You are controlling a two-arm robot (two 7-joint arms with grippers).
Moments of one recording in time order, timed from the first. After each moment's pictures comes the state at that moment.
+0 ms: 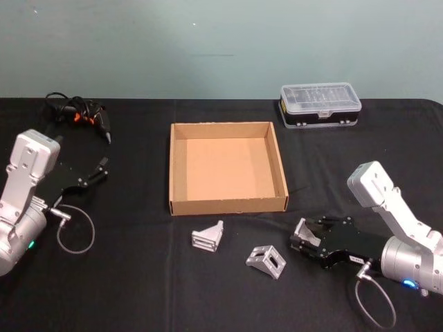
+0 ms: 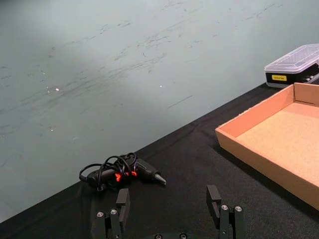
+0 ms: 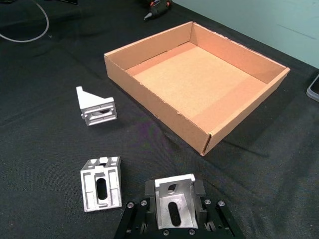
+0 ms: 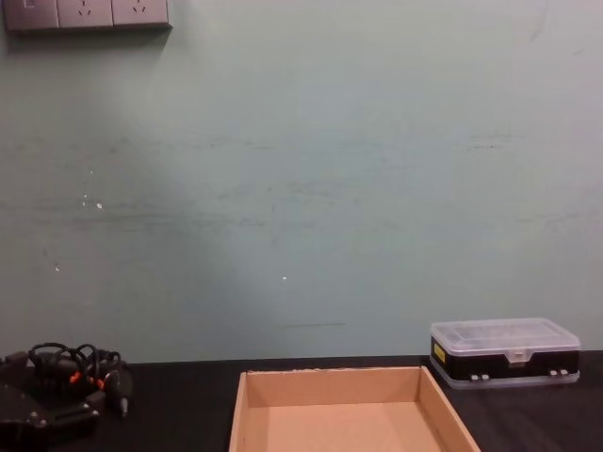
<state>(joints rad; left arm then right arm) -0.20 0.60 0.45 -1.41 -0.25 -0.12 0.03 0.15 0.67 -0.44 -1.59 0.32 0.24 0.48</state>
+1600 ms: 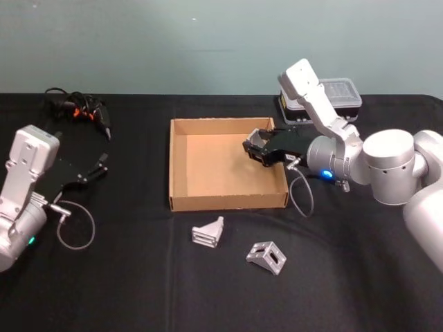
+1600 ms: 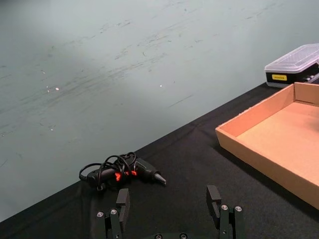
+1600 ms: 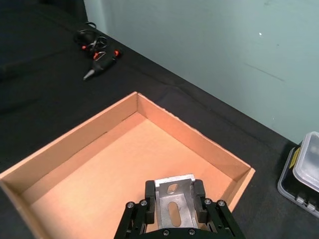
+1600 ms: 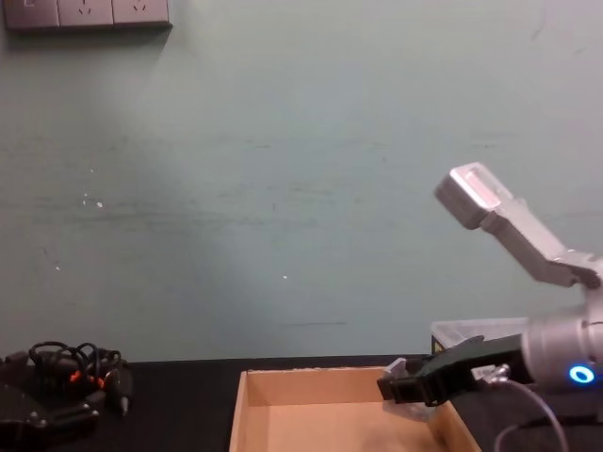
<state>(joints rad) -0.20 0.60 0.45 -1.41 -0.25 -0.12 0.03 0.63 0.29 -0.53 -1.09 0.19 0.31 0.46</state>
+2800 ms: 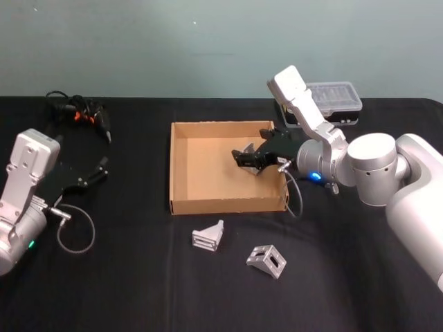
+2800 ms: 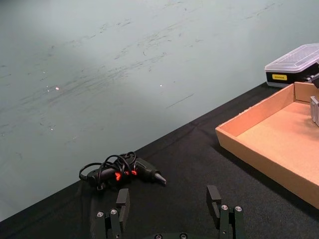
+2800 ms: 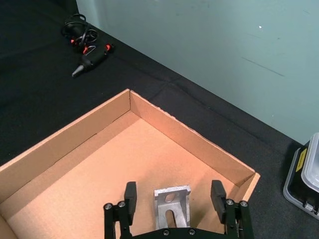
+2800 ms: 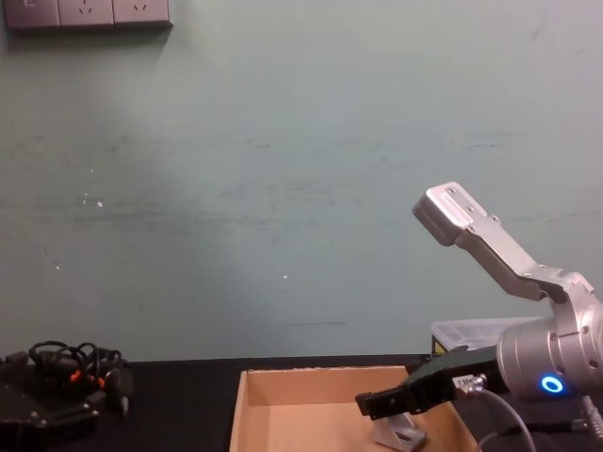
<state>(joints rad) -0.20 0.60 0.45 -1.41 -0.25 -0.12 0.03 0.69 0.22 -0.53 -0.95 0.15 0.27 0.44</state>
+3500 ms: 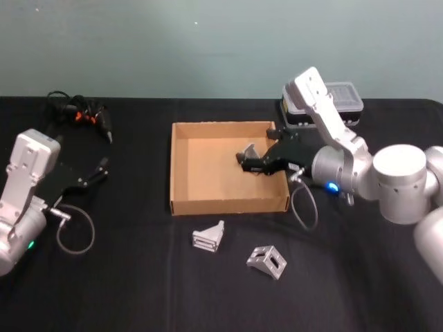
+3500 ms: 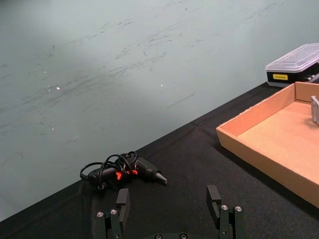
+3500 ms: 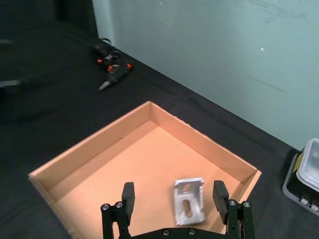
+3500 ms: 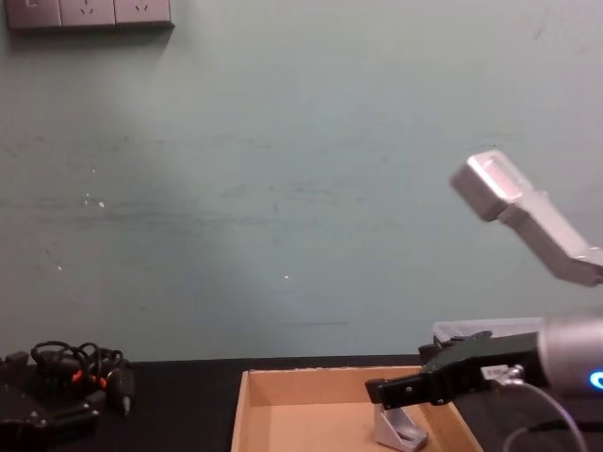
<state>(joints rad) -0.20 0.60 0.45 -1.41 -0.25 -0.12 0.03 0.54 0.31 -0.47 -1.22 0.18 0.31 0.47</state>
